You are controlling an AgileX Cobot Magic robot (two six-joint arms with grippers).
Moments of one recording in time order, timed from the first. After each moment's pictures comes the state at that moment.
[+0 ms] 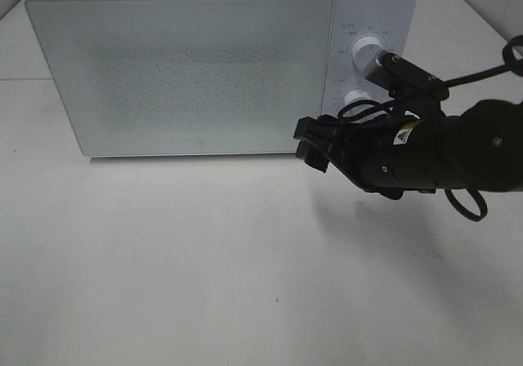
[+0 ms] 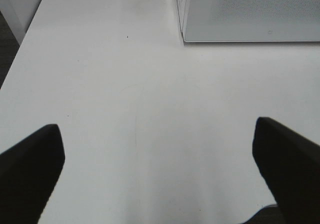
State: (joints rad) left arm 0.01 0.00 -0.52 -0.06 1.08 0.02; right arm 0.56 1.63 -0.65 0.38 -0.26 0.31
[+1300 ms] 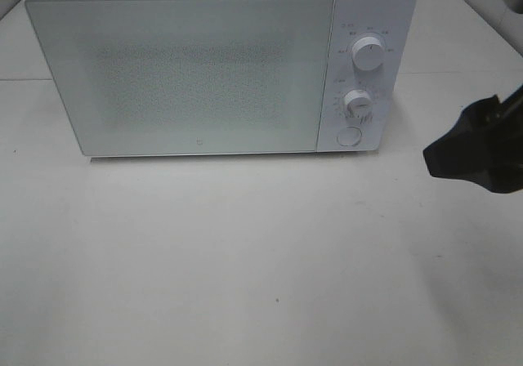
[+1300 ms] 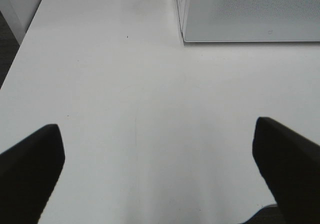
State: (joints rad) left arm 0.01 0.00 -0.52 -0.06 1.08 0.02; right arm 0.56 0.93 -0.72 -0.13 0.68 0.27
